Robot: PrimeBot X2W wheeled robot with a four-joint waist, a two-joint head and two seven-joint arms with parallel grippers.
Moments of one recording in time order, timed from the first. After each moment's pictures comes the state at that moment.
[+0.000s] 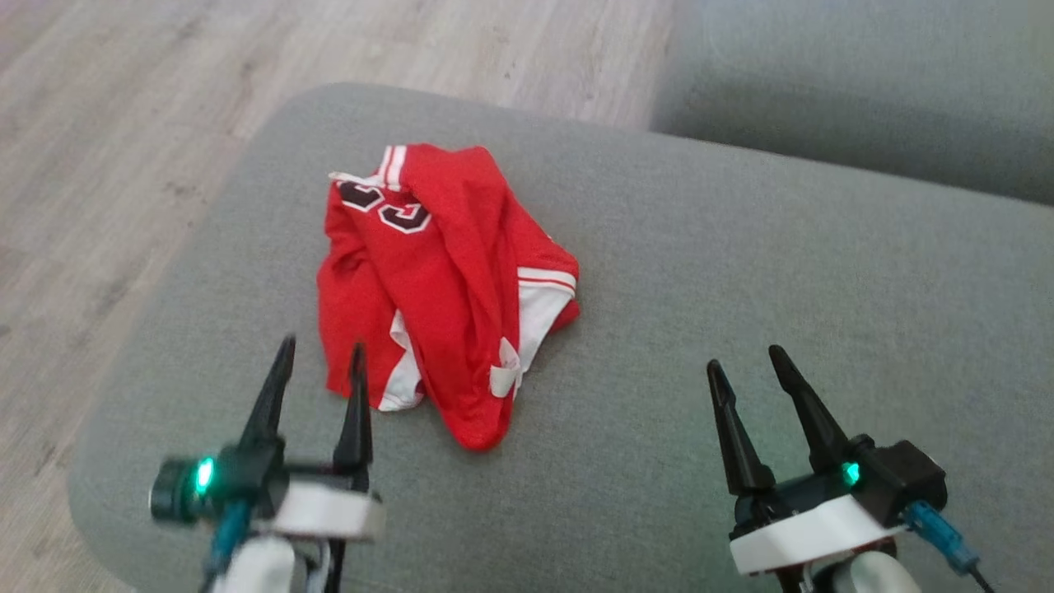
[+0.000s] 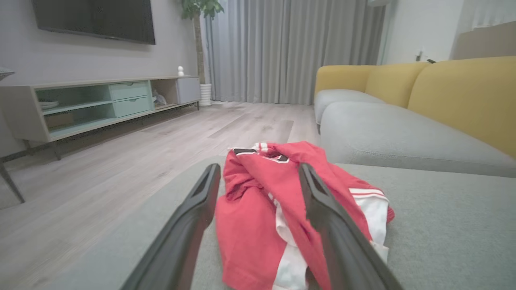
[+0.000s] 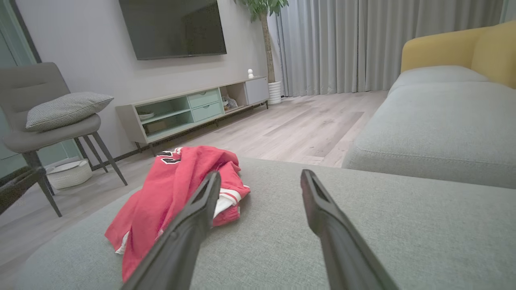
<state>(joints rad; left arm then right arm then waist) -0.05 0.06 -0.17 0.23 -0.10 0.01 -0.25 0.05 -0.04 0.22 0.12 0.17 0.13 -0.25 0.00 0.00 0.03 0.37</state>
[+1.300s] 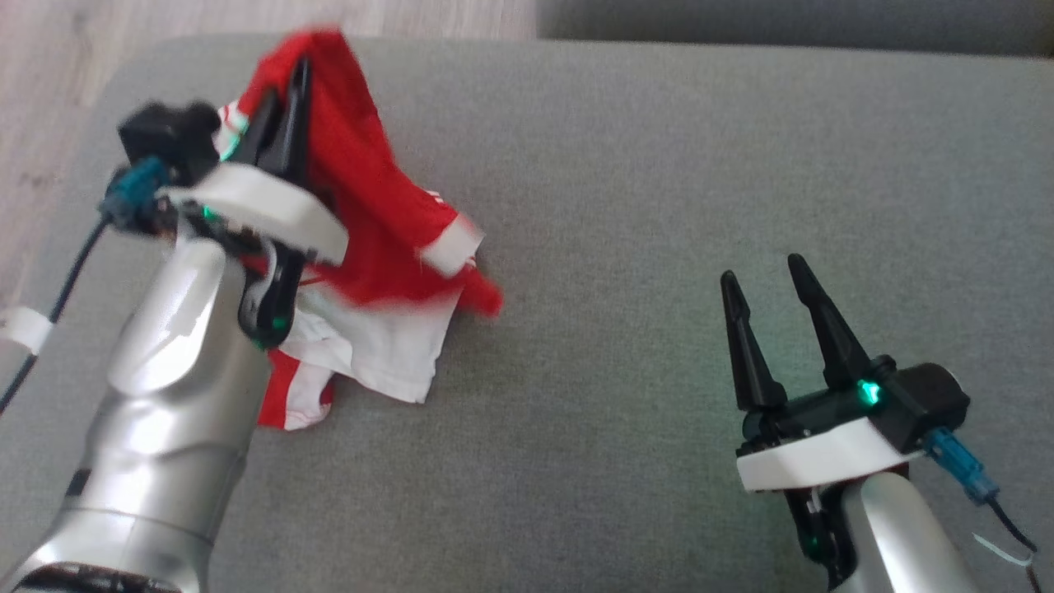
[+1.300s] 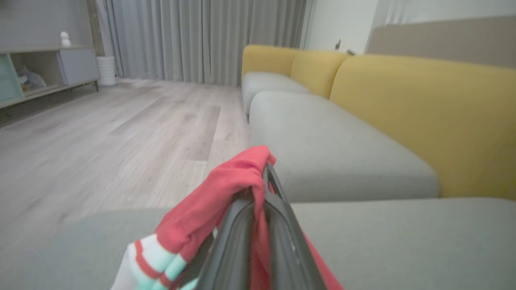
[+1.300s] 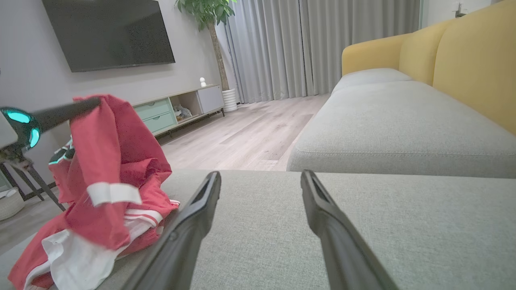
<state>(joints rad) -0.77 0.18 -0.36 0.69 -0.48 -0.13 -0.07 -0.11 -0.05 0.20 0.12 0.15 0.13 -0.25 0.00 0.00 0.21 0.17</state>
